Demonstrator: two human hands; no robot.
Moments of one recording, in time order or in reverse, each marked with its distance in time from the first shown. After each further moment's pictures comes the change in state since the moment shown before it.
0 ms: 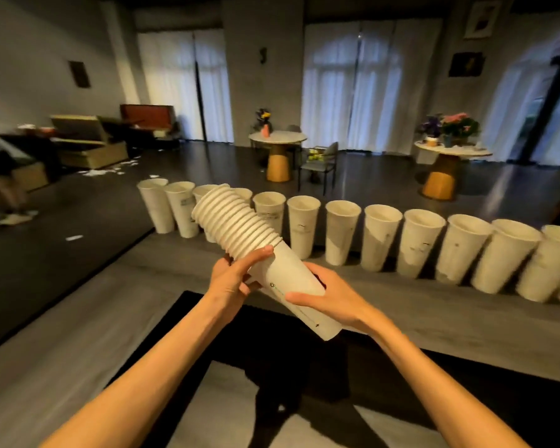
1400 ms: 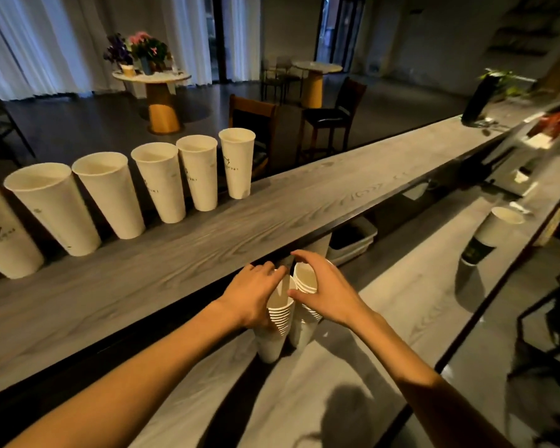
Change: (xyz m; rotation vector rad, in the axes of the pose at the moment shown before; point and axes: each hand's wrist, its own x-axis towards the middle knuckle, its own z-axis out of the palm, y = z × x) left_hand -0.151 -0.327 0.504 1.652 -1.446 1.000; right_hand -0.426 0.282 -0.267 -0.397 0.789 0.570
